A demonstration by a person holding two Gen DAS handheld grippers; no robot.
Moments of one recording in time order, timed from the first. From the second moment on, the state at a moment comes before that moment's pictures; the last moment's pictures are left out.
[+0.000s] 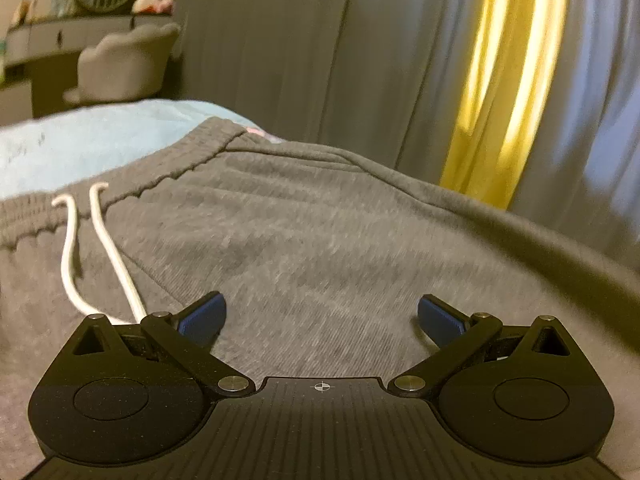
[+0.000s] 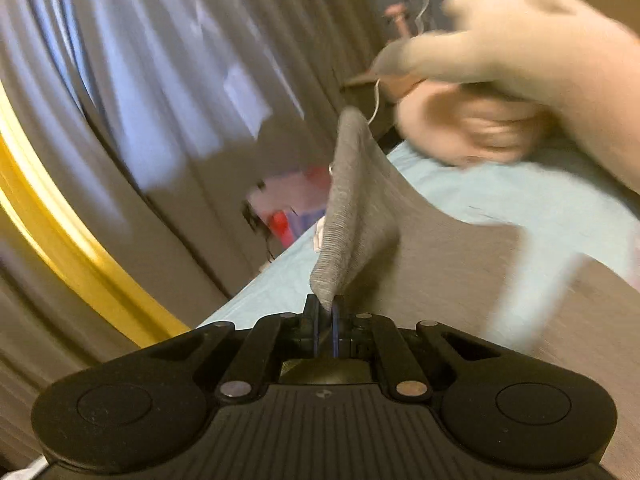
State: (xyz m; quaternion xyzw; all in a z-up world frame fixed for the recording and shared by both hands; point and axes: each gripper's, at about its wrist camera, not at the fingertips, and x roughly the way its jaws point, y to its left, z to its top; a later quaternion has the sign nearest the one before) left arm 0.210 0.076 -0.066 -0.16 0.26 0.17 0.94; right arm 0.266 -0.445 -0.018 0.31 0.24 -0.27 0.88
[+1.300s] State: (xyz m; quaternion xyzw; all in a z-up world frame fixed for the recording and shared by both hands) left arm 0.271 0.194 0.034 -0.43 0.30 -0.07 0.85; right arm 0.165 -0.528 -0.026 0.45 0.23 -0.17 0.84
